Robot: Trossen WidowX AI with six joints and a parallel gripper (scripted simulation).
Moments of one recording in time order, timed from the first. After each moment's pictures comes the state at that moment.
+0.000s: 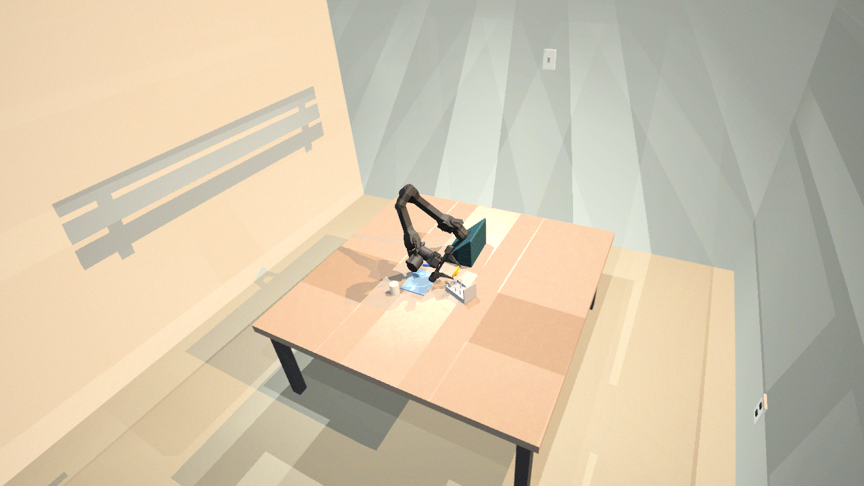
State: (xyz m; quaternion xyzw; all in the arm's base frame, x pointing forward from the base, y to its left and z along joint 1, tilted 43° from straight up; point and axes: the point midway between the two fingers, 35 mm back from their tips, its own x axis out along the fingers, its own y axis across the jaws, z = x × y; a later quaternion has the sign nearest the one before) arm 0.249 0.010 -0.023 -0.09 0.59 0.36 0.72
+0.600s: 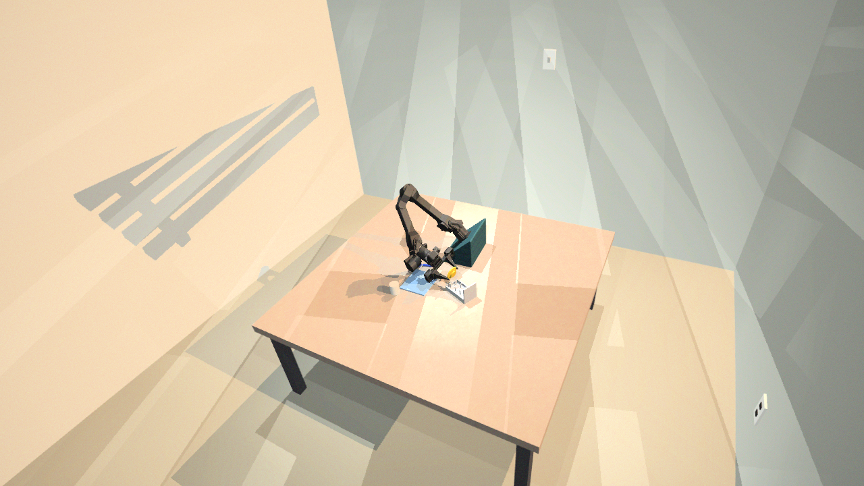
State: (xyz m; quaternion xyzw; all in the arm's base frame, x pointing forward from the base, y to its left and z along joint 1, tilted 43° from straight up) arm 0.249 -0.009 -0.019 -0.21 0.39 0.45 0.78
